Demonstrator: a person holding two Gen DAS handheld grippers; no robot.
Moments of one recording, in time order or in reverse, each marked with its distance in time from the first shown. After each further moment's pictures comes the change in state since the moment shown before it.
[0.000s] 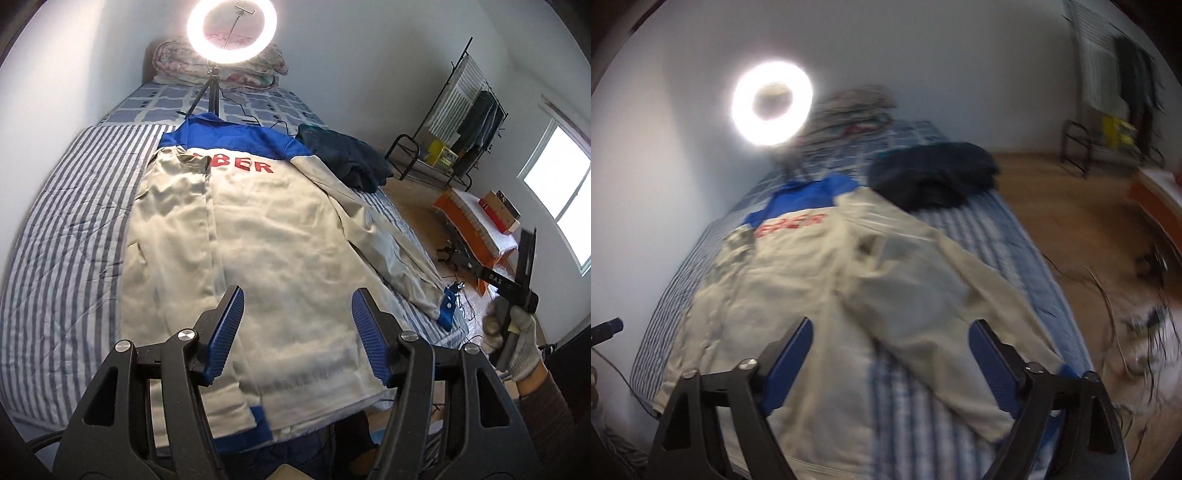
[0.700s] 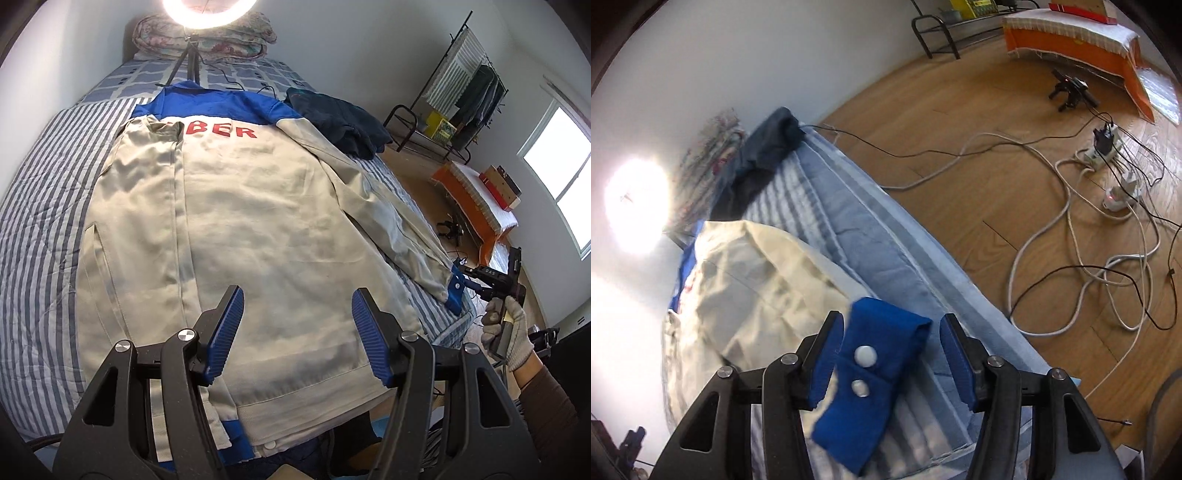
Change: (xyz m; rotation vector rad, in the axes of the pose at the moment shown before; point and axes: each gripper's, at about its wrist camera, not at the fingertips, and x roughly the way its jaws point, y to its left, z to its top) left arm 0.061 -0.020 -0.009 0.044 0.106 -0.011; right arm 0.041 -0.191 -0.068 0.523 0.136 -0.078
